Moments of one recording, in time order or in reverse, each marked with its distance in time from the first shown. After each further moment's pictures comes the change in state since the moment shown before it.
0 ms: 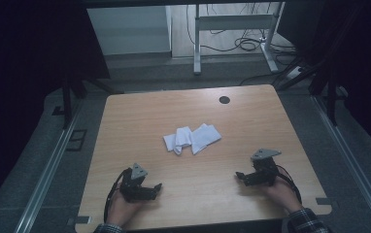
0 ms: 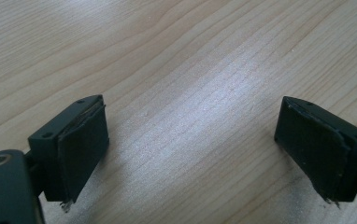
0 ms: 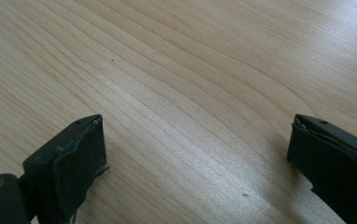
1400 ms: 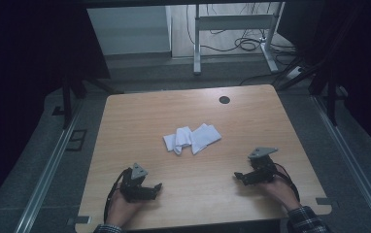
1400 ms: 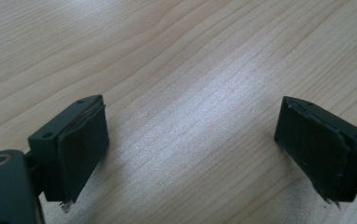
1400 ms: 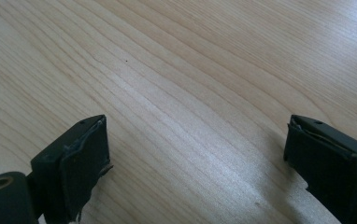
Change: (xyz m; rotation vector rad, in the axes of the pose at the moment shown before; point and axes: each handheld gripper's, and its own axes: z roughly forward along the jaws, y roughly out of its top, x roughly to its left) left arm 0.000 0.000 0.000 -0.001 0.002 -0.002; right arm 0.003 0.010 0.001 0.041 0.040 -0.013
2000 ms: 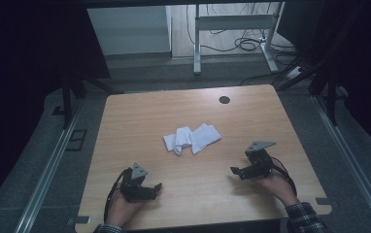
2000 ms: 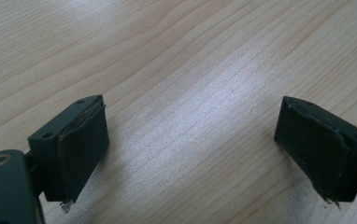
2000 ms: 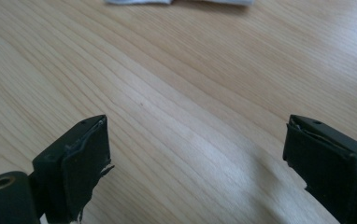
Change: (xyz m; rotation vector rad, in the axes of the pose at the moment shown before) left arm 0.000 0.000 0.000 0.000 0.002 -0.001; right arm 0.001 0.023 -0.002 -0.025 0.039 0.031
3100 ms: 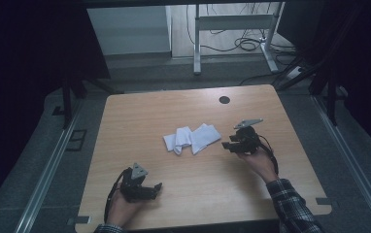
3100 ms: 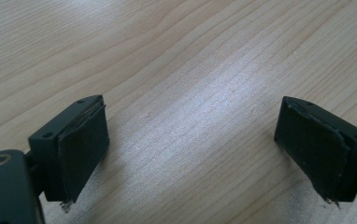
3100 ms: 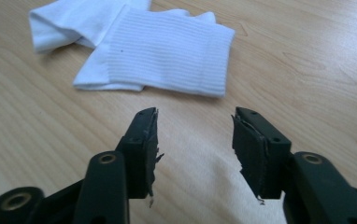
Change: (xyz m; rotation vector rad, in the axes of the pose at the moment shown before) left arm 0.000 0.000 0.000 -0.004 0.002 -0.004; right arm -0.019 0.069 0.030 -0.012 -0.026 0.042
